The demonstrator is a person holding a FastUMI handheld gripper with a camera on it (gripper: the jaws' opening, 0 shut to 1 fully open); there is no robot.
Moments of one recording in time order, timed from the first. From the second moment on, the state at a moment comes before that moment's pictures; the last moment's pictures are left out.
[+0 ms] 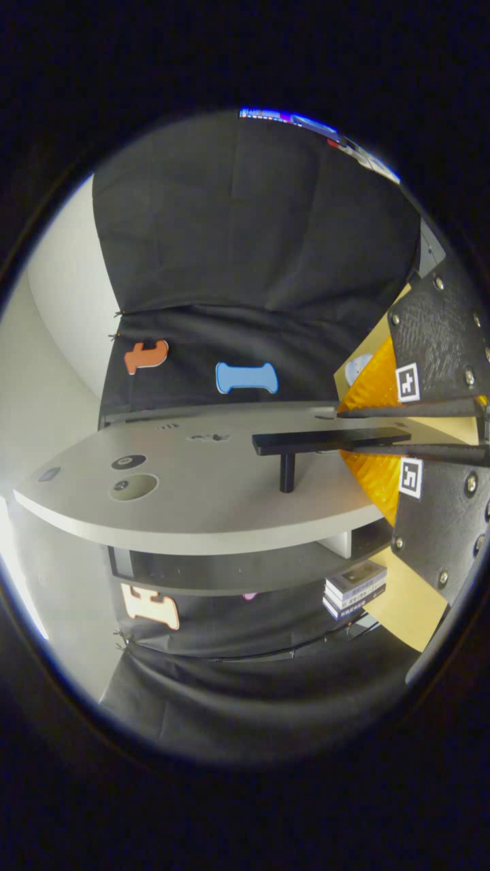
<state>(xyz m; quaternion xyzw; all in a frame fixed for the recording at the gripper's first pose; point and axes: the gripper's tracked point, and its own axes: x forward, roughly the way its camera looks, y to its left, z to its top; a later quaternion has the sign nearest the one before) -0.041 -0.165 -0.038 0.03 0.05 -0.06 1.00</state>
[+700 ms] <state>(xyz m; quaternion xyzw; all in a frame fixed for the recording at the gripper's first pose) -0.040 -0.242 -0.045 0.04 0.05 -0.04 1.00</state>
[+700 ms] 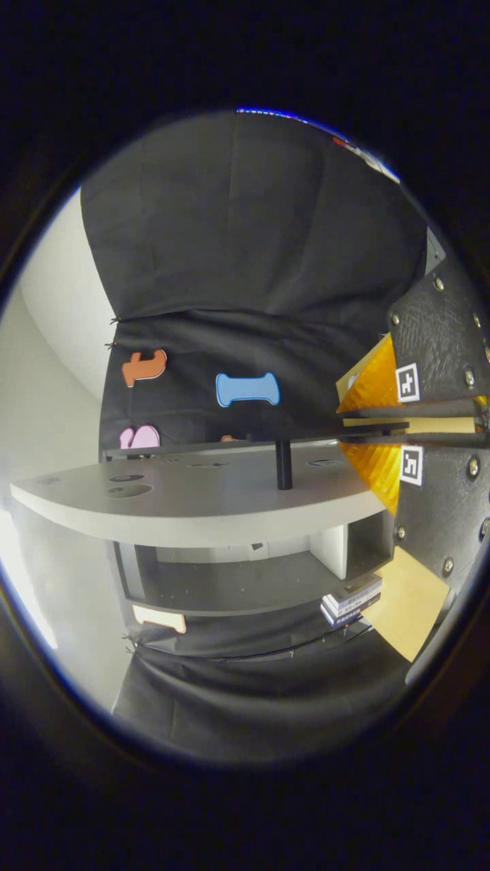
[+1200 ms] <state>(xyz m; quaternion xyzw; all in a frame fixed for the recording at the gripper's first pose) -0.051 -0.267 -0.053 0.04 0.05 -0.02 1.00</state>
